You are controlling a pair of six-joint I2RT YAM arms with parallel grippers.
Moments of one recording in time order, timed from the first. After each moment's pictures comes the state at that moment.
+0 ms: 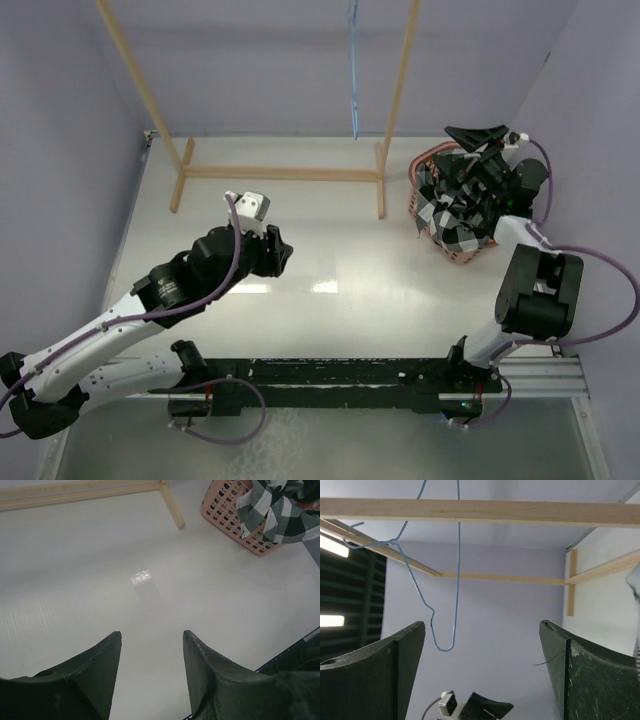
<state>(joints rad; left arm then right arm) -0.95 0.87 0.98 -0.52 -0.37 -0.44 -0.27 1.56 1.01 0.76 -0.88 1.66</state>
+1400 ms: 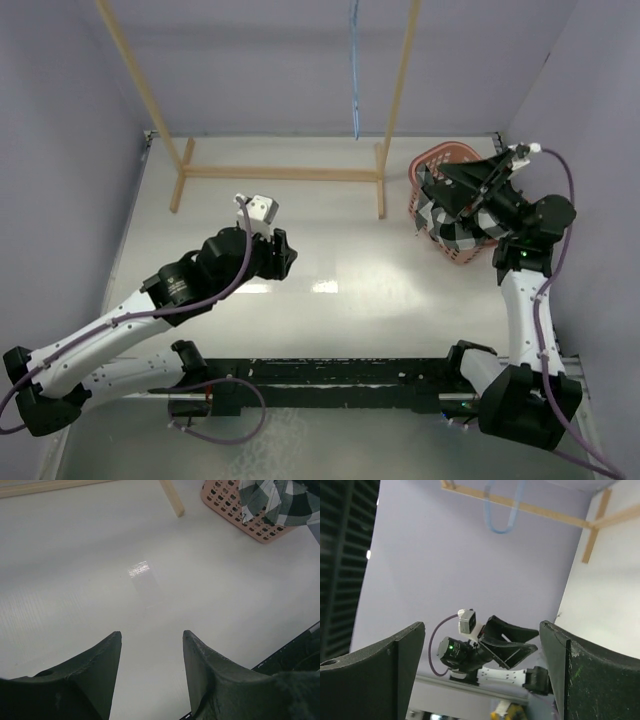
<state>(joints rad) -0.95 0.89 0.95 -0.50 -0.34 -0.44 -0.27 1.00 0.71 0.62 -1.07 1.75</state>
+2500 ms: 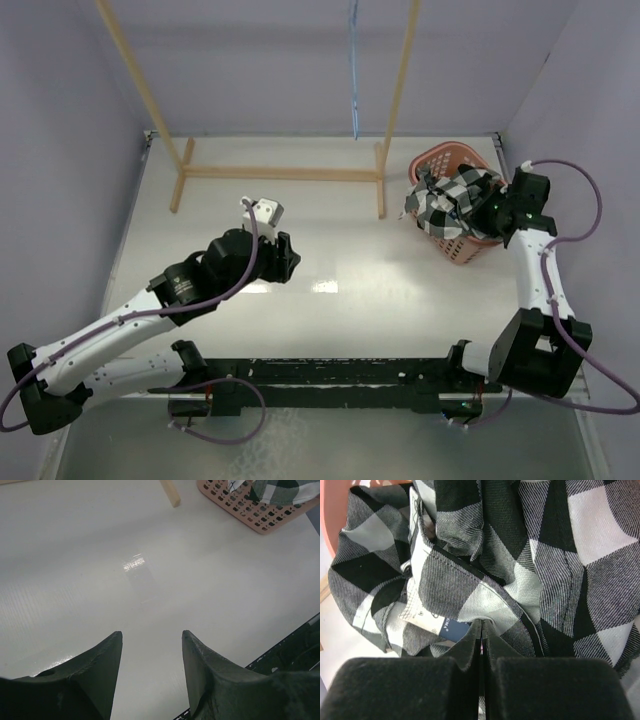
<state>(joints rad) -0.95 0.91 0.92 -0.47 -0.30 -0.45 -0.28 1.26 1.02 -0.53 -0.21 0.50</state>
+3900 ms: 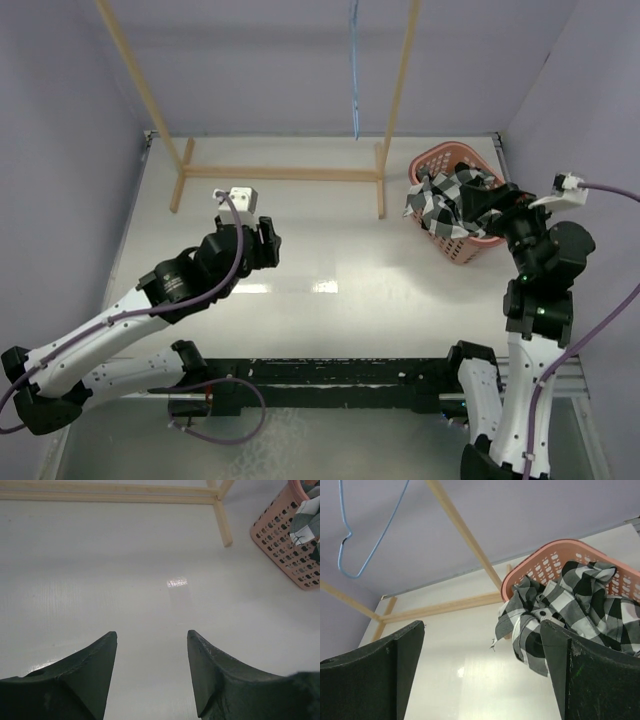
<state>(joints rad) -0.95 0.92 1.01 -0.58 -0.58 -0.55 -0.26 0.67 1.00 -0.34 -0.32 0.46</state>
